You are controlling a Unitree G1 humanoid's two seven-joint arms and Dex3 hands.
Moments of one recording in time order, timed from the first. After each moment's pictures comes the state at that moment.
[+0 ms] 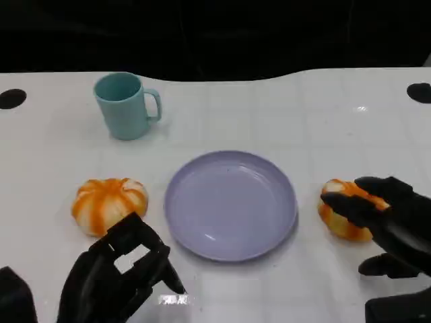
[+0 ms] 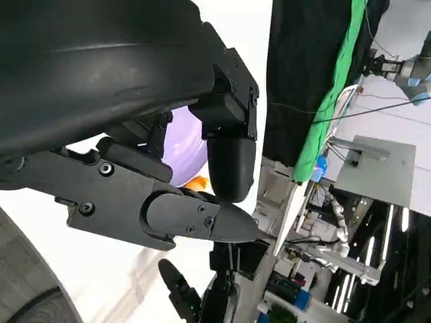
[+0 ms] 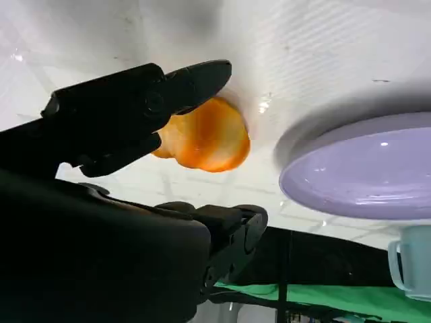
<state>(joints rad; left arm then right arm) 0.25 -0.02 0.01 -0.17 -0.47 0.10 -0.36 -0.13 -0.50 0.22 0.15 -0.91 -0.34 -0.01</state>
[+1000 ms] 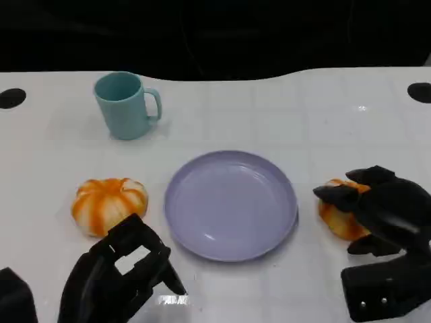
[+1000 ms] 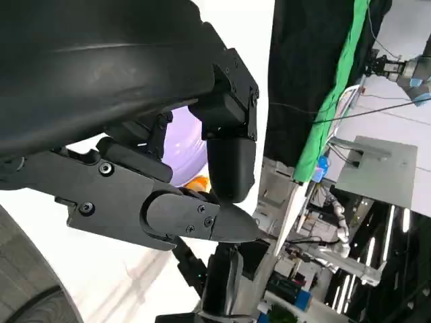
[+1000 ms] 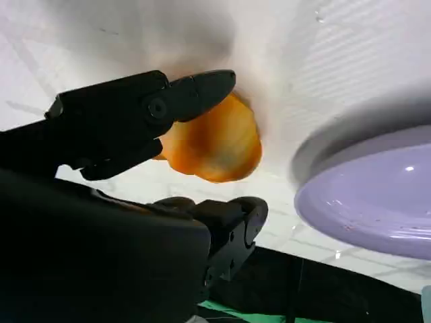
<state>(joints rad) 0.25 -0.02 0.01 -0.17 -0.47 0.11 -0.36 -0.34 -0.47 0.40 0.37 -0.90 -0.24 0.00</state>
